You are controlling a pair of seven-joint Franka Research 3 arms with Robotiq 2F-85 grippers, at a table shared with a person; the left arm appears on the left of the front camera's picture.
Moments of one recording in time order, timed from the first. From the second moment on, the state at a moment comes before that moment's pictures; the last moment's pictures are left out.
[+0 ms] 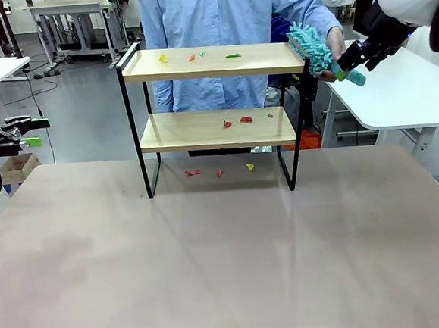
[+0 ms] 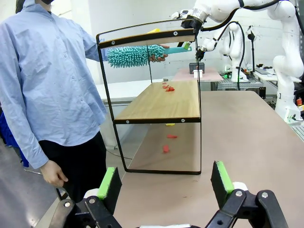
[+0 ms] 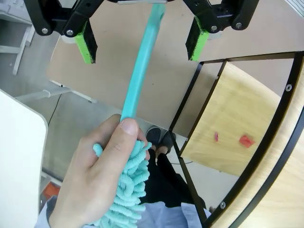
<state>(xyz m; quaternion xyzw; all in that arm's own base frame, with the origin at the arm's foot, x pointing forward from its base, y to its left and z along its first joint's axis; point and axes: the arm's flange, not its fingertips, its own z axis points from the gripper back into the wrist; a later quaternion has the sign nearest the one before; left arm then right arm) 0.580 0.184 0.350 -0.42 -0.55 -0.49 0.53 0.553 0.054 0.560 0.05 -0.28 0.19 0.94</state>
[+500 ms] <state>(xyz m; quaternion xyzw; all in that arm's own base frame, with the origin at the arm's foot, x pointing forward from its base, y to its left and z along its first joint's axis) 0.580 0.184 0.350 -0.42 -0.55 -0.49 0.53 0.564 0.055 0.551 0.05 -0.27 0.18 0.94</state>
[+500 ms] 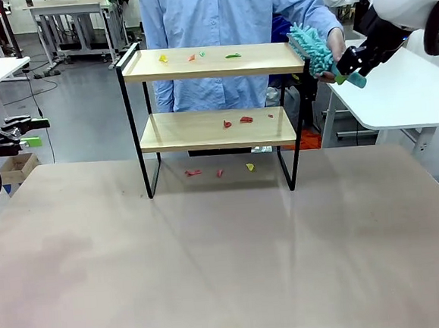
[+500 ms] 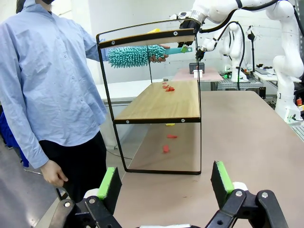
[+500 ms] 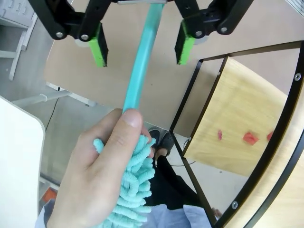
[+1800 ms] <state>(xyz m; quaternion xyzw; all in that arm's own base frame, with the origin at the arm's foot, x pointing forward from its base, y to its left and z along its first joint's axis) 0.580 0.184 0.350 -0.42 -0.55 -0.49 0.53 0.556 0.051 0.572 0.04 -0.27 0.13 0.95</state>
